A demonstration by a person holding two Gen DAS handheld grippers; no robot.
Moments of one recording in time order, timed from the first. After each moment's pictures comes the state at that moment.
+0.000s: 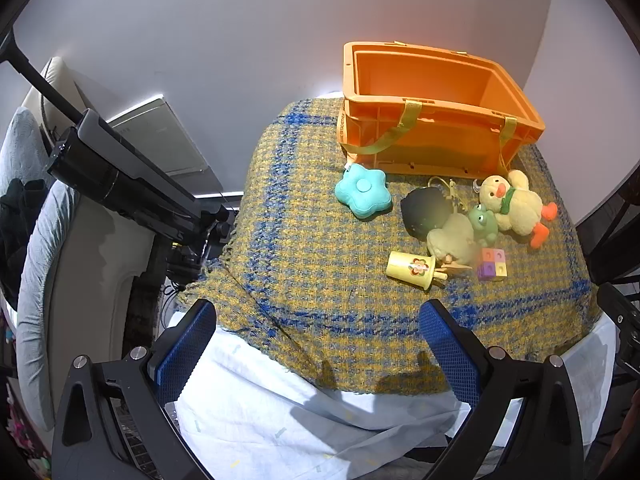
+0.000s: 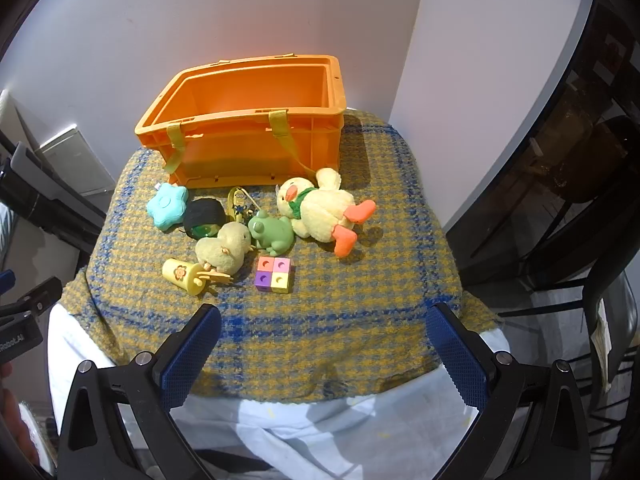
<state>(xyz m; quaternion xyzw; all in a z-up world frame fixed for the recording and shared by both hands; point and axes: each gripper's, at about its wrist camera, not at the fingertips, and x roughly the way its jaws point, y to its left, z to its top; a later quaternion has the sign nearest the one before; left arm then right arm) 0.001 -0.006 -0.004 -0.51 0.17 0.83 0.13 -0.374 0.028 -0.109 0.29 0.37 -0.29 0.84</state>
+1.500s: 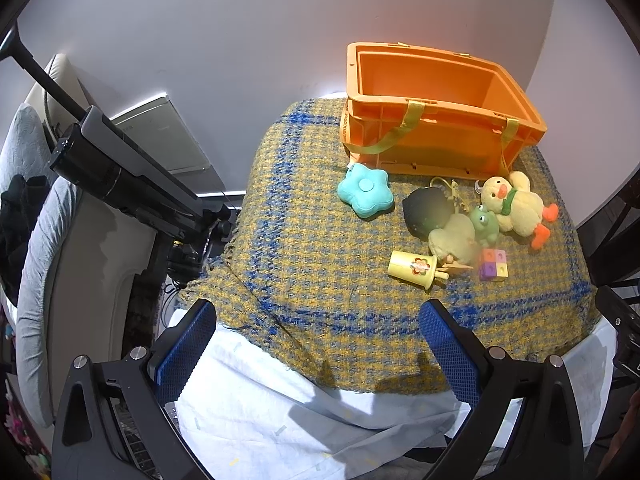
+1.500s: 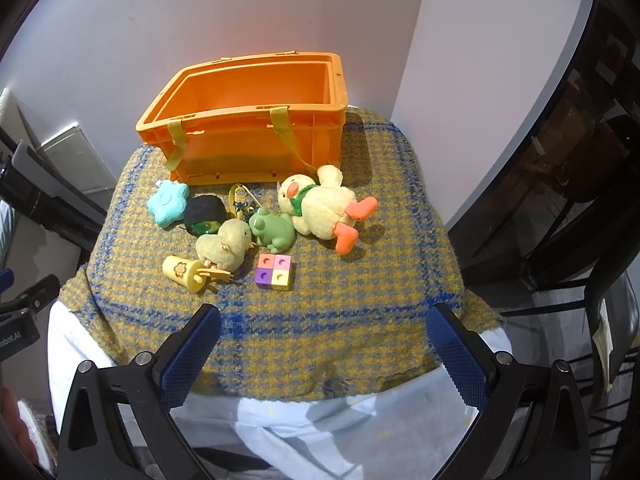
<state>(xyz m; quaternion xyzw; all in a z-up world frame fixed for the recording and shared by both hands) 0.001 -0.010 -0.002 -0.50 0.19 0.83 0.16 -0.372 0.030 -0.112 0.29 0.37 -0.29 0.83</state>
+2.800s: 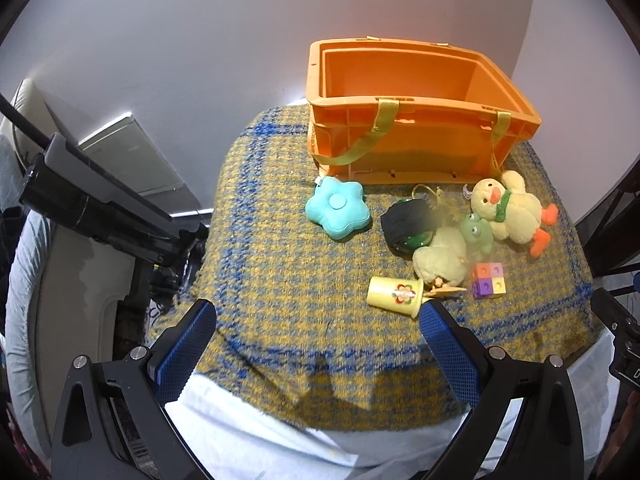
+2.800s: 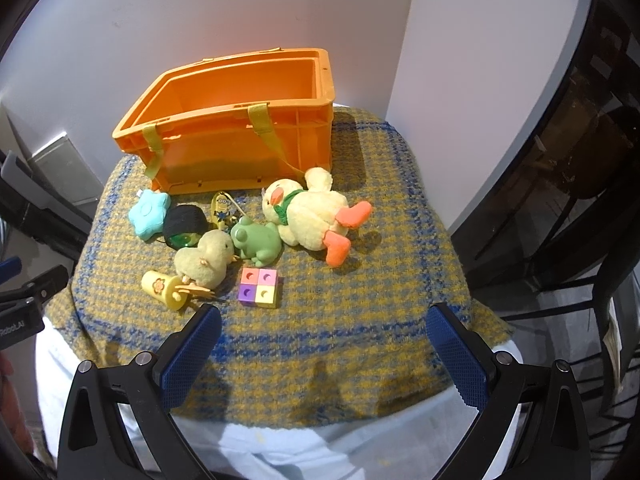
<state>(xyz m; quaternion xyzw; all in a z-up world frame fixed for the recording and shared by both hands) -0.021 0.031 -0.035 -0.47 0.23 0.82 0.23 -0.359 0.012 -0.142 0.31 0.35 -0.33 0.82</state>
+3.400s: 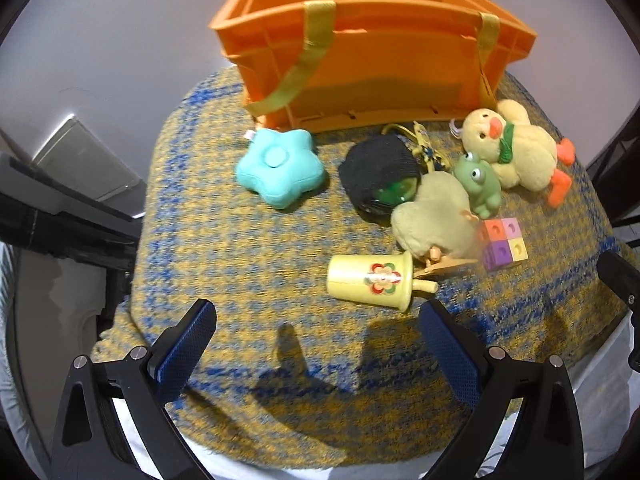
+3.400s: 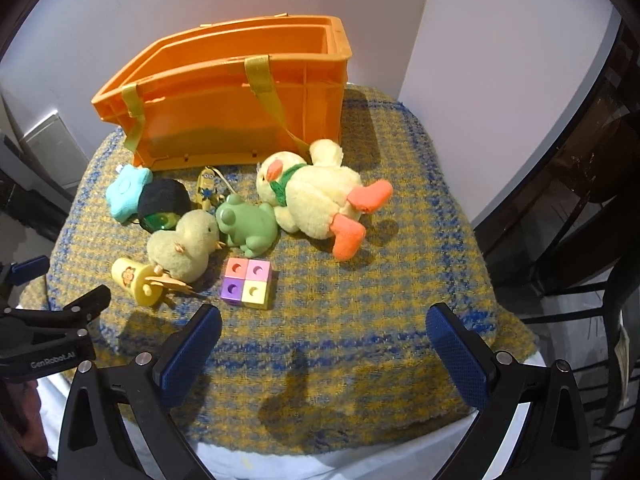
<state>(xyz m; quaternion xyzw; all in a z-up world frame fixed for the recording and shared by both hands) -0.023 0.070 -0.121 -0.49 0.28 0.77 0.29 -0.328 0.004 -0.187 0.30 0.36 -0.32 0.82</state>
